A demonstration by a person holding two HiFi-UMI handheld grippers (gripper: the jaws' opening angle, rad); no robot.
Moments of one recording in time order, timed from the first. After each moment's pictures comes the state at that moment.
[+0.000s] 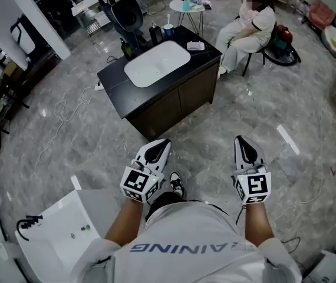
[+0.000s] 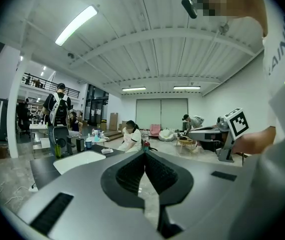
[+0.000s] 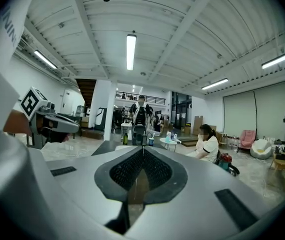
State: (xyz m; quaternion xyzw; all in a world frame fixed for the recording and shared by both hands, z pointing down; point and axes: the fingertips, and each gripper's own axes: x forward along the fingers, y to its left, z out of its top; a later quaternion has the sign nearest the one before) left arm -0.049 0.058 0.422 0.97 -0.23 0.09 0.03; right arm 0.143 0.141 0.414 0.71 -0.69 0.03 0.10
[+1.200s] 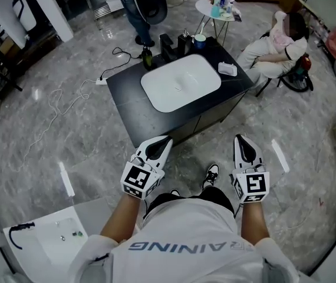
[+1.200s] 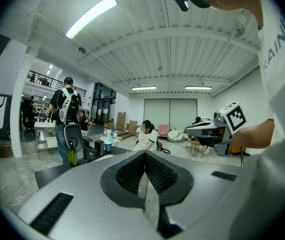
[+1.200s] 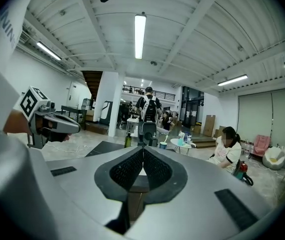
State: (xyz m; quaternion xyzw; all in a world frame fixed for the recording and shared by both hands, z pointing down) left arm -0.094 -0.205 0.446 0.96 -0.25 0.09 0.04; right arm 0.097 -0.145 0.425 0.68 -0.72 0.03 0.14
